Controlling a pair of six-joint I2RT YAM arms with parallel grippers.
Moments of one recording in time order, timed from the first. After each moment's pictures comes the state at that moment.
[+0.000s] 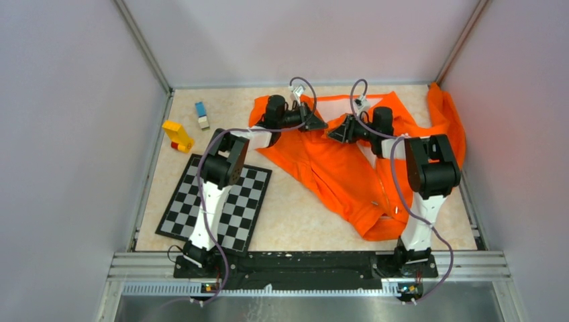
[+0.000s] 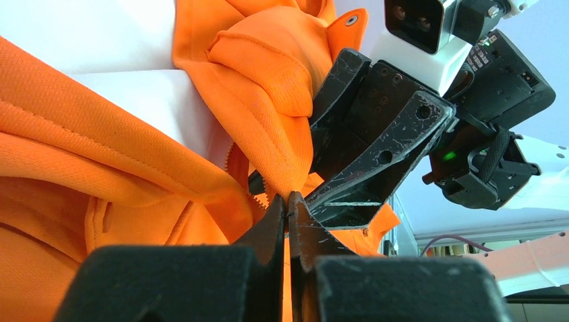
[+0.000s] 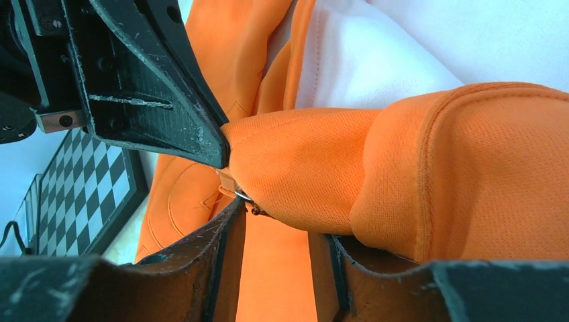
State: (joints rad) left arm -0.45 2.38 1.63 0.61 0.85 -0.89; right arm 0.14 1.97 1.03 0.53 -0.79 0.36
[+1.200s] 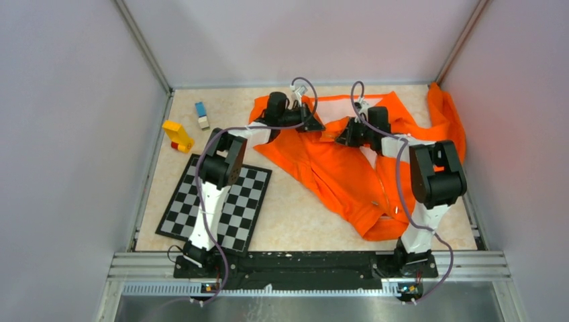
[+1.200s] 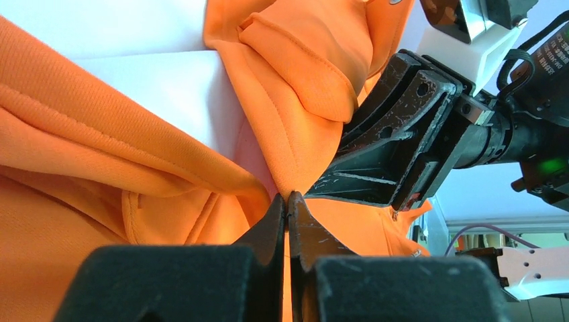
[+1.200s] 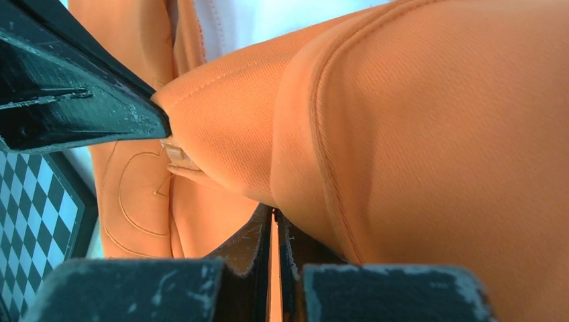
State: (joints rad) left arm -0.44 2.37 1.69 0.38 0.84 -0.71; right arm 0.18 1.87 1.06 0.16 -0.47 0.33
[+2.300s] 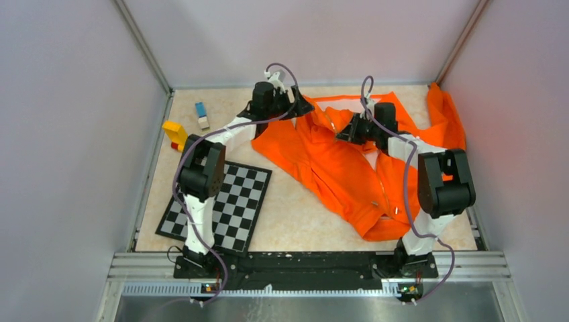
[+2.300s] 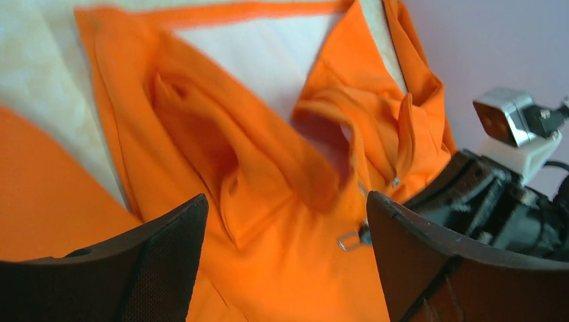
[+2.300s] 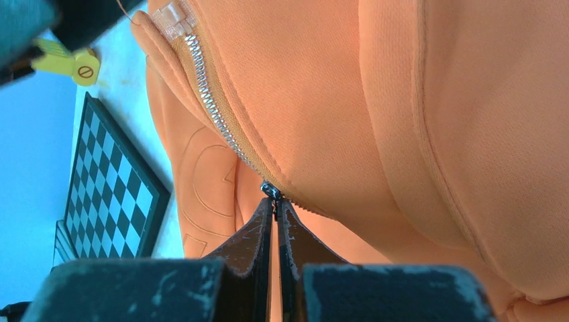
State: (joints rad) left arm -0.41 2.13 1.62 0.21 0.42 -0.60; right arm 0.17 1.75 1.05 0.10 -0.56 0.45
